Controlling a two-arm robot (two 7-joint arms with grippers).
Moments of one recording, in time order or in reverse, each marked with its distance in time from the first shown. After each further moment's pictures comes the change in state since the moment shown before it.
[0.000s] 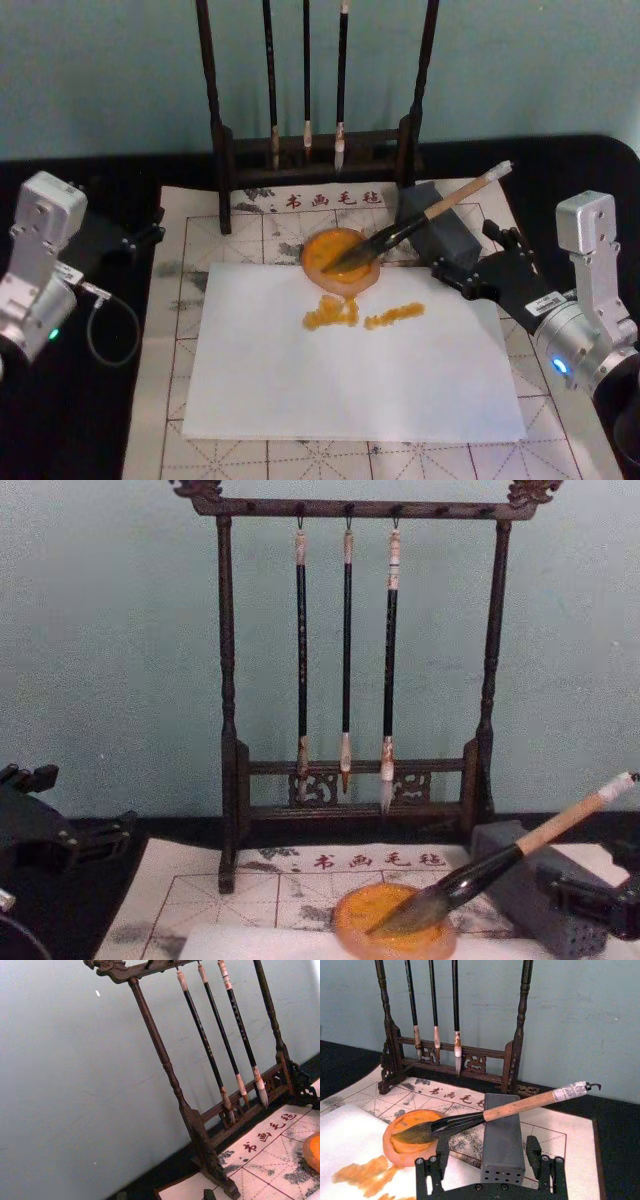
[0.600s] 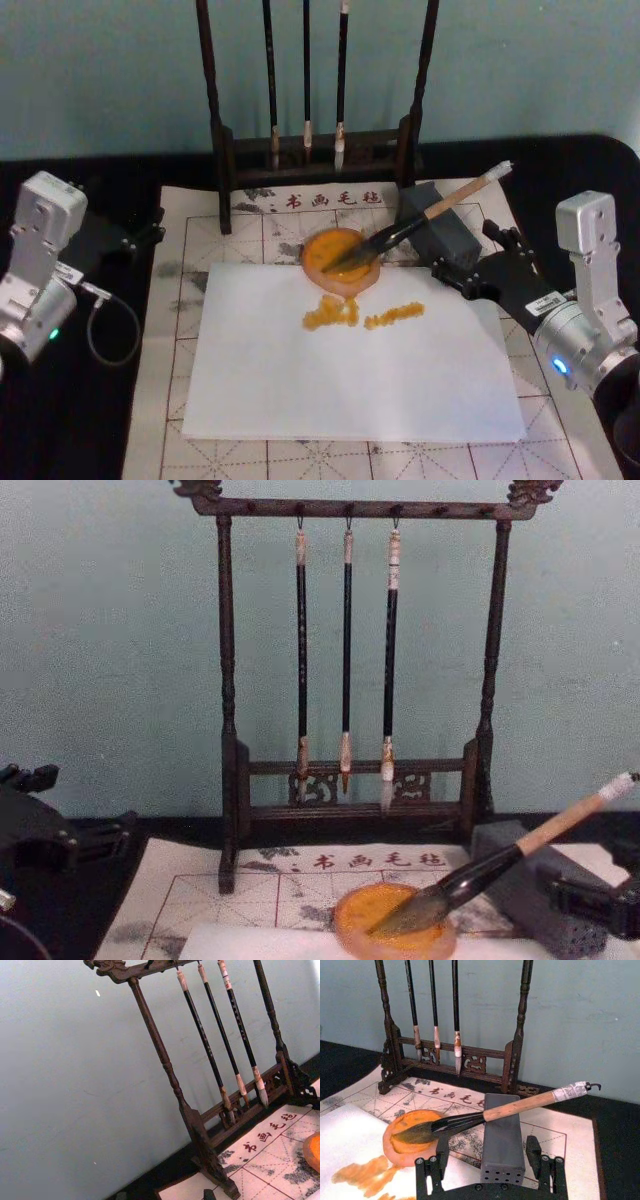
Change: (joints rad) left arm 0.000 0.000 0.000 0.000 0.000 0.000 0.000; right arm 0.000 0.000 0.000 0.000 0.000 0.000 0.000
